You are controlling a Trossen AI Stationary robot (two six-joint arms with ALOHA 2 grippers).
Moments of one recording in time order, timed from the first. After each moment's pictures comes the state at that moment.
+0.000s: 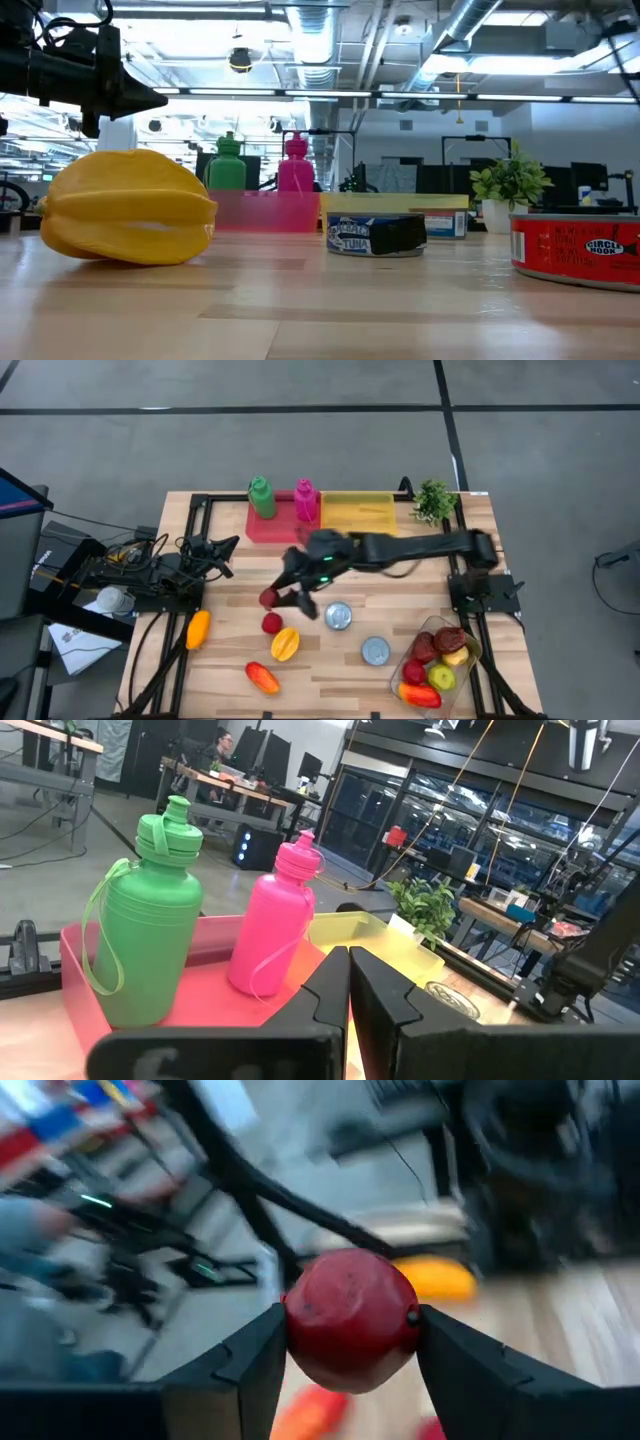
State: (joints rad) left arm -0.09 0.00 0.01 0.06 -0.85 -0.32; right arm 0.11 1.90 1.87 -0.29 -0.29 0.28
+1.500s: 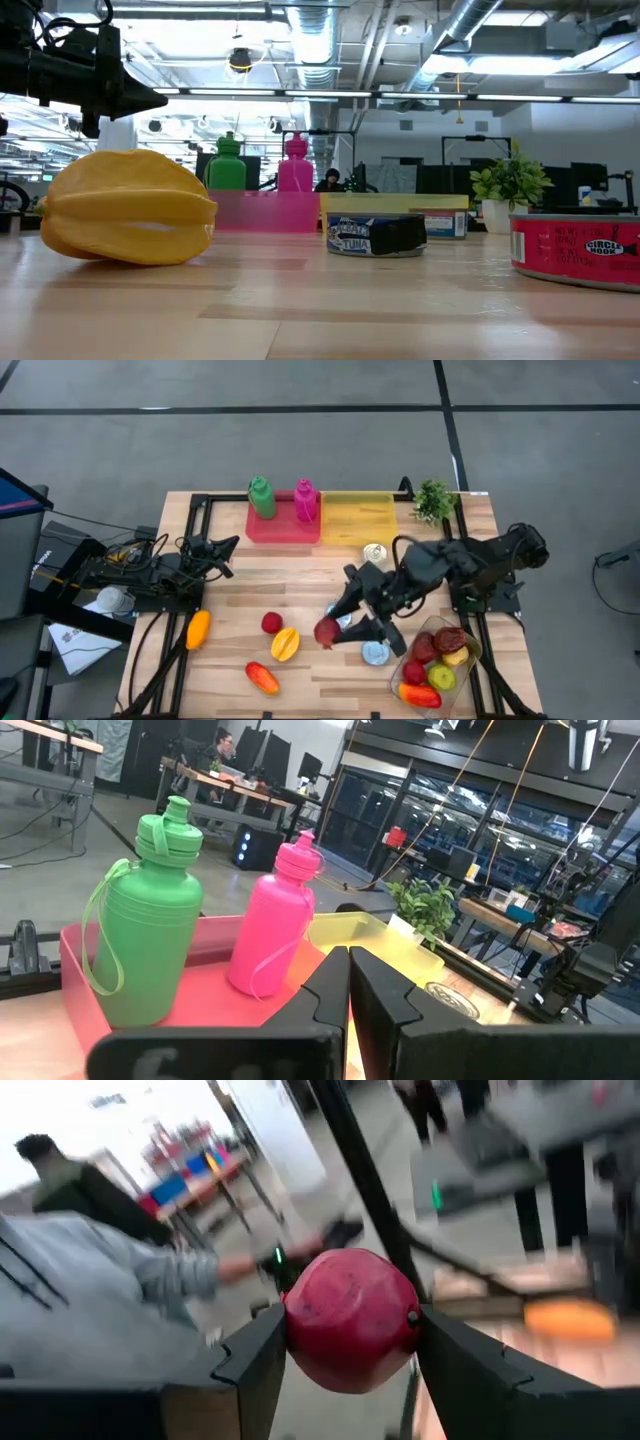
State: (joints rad) left arm -0.09 0.00 0.01 0.07 -0.85 -0.32; right arm 0.41 1.59 1.87 -0.44 -0.10 0.46
